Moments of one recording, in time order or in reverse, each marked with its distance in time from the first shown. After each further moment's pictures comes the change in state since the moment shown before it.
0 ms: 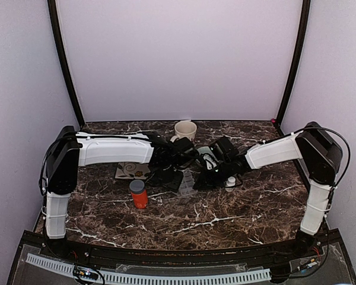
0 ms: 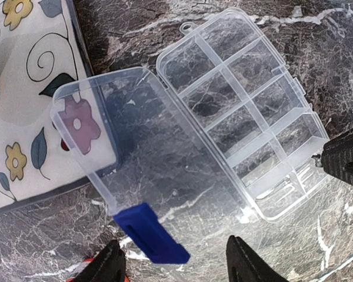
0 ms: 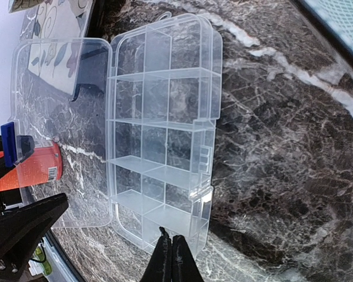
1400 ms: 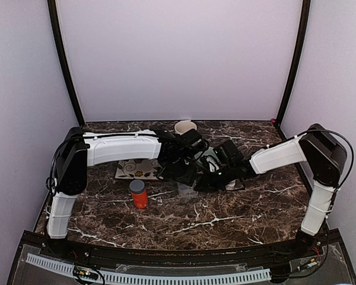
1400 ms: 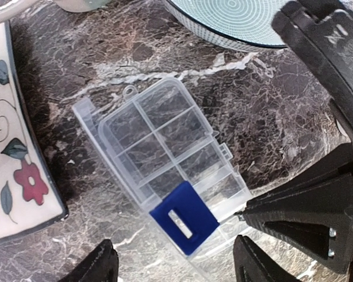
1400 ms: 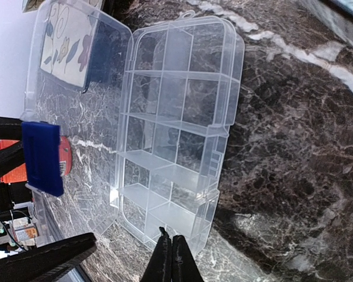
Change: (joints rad) left arm 0.000 0.090 0.171 0.052 0.081 0.048; right arm 0.000 -0.047 -0.106 0.126 -0.026 0.044
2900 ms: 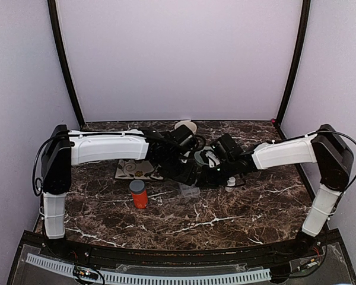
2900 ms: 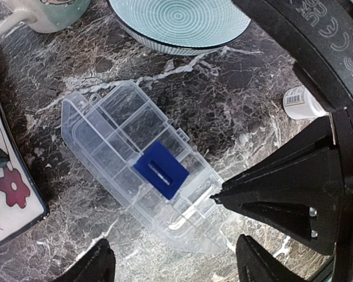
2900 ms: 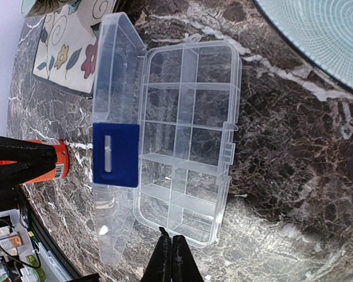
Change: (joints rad) left arm 0.006 -0.143 -0.176 0.174 0.121 0.053; right arm 0.048 -0.080 0.082 -0.192 0.156 -0.021
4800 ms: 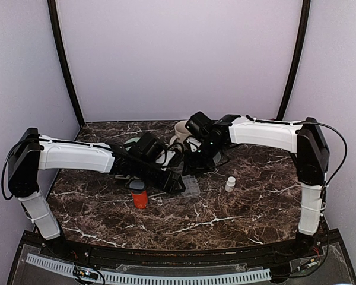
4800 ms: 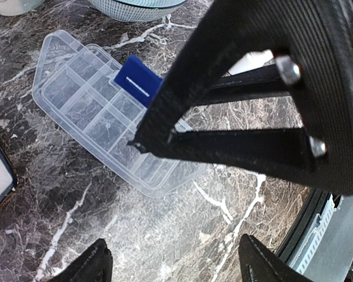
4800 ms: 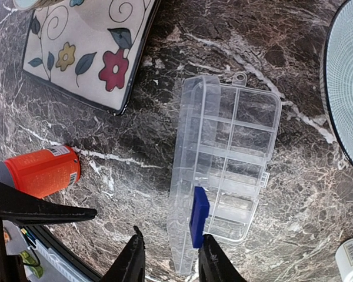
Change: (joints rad) left arm 0.080 -0.303 -0.526 0.424 0.312 0.092; right arm 0.065 0.235 0.600 -0.581 0.085 -0.071
